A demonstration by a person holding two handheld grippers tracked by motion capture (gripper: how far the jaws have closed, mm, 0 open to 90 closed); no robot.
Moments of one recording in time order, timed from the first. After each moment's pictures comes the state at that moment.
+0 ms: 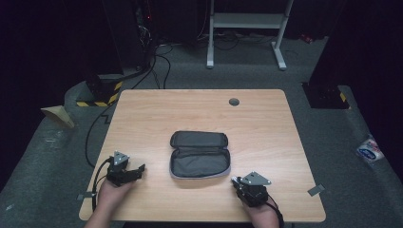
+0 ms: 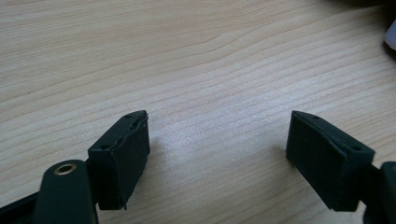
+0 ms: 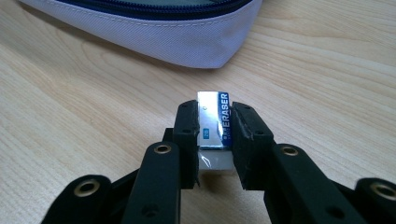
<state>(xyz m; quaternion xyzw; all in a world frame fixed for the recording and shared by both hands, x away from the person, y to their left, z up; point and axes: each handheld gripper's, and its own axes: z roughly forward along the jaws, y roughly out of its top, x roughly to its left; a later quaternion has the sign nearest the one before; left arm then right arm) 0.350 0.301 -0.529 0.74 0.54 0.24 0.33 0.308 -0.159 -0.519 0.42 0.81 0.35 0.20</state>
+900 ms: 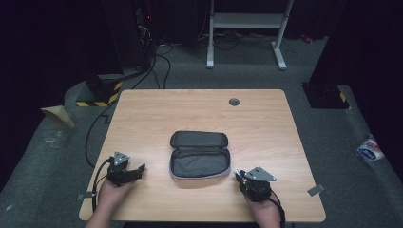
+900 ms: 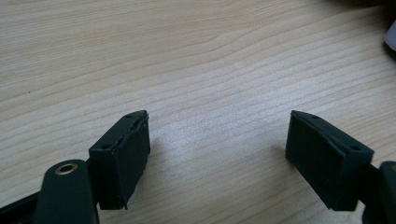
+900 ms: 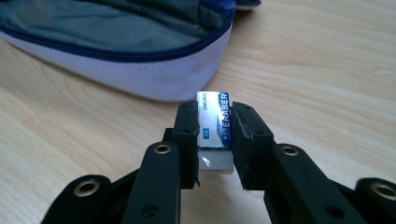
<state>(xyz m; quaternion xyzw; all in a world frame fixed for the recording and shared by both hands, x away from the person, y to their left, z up) 0.350 0.300 -0.529 0.74 0.54 0.24 0.33 0.318 -0.166 -0.507 0.43 0.79 0.38 0.23</state>
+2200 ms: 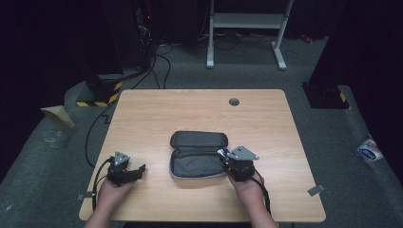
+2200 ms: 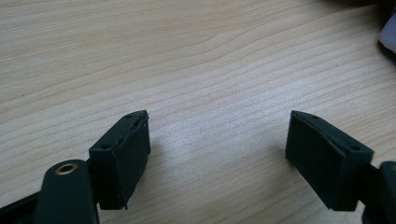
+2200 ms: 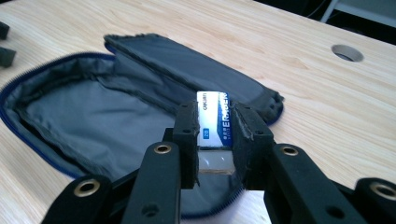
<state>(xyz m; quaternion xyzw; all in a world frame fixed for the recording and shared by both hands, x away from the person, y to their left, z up) 0.351 0.300 -0.529 0.74 0.53 0.24 0.33 0.358 -0.113 -0.459 0.38 0.79 0.41 0.25</state>
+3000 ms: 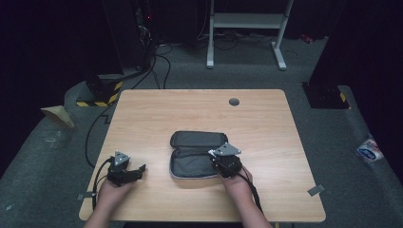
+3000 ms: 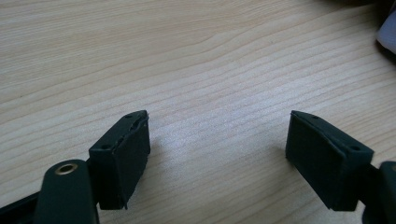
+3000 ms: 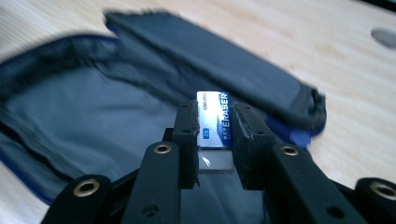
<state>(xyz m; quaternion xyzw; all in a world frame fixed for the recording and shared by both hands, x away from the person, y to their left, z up) 0.351 0.300 -0.529 0.74 0.53 0.24 0.33 0.377 -0.079 -0.478 0.38 0.81 0.37 0.23</state>
